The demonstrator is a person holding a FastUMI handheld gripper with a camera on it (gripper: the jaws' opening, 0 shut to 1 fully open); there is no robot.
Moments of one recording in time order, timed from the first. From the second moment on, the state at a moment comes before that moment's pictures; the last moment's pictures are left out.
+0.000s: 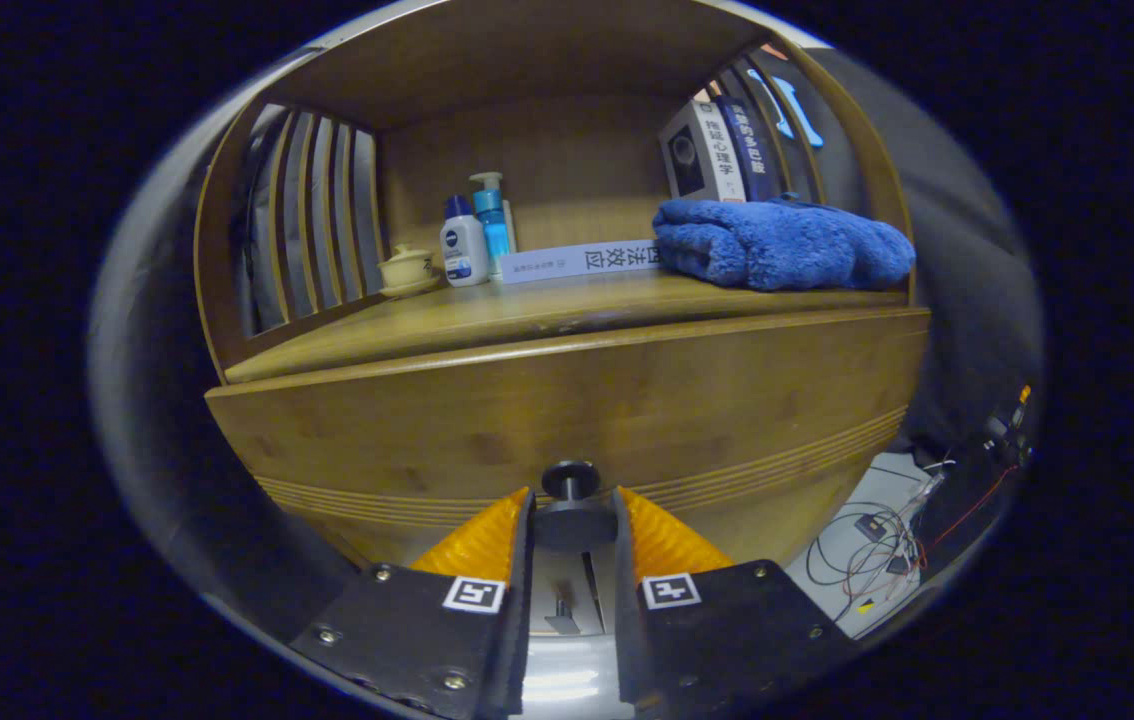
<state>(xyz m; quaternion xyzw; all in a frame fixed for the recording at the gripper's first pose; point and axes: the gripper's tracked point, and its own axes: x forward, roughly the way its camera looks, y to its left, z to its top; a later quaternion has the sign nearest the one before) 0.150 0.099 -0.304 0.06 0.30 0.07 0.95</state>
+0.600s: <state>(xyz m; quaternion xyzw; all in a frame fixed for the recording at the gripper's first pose) 0.078 0.084 -0.283 0.07 0.31 0.03 0.95</state>
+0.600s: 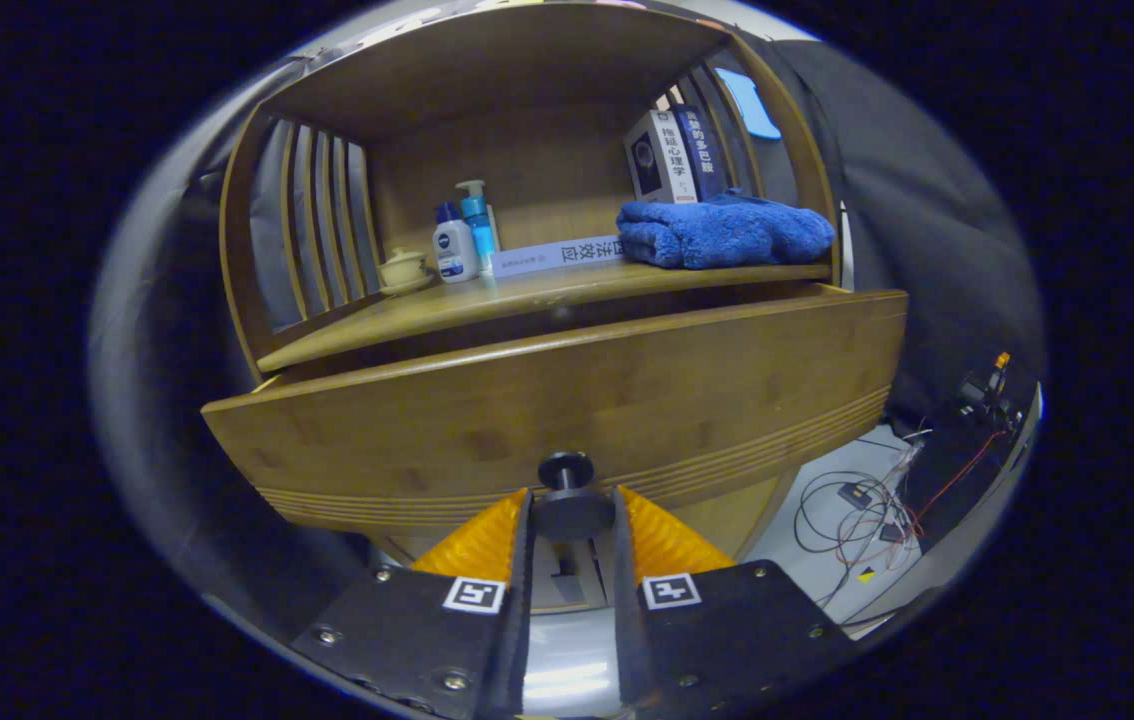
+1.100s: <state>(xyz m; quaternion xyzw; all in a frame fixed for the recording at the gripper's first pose) 0.020 0.072 -0.272 0.04 0.34 0.03 0.94</state>
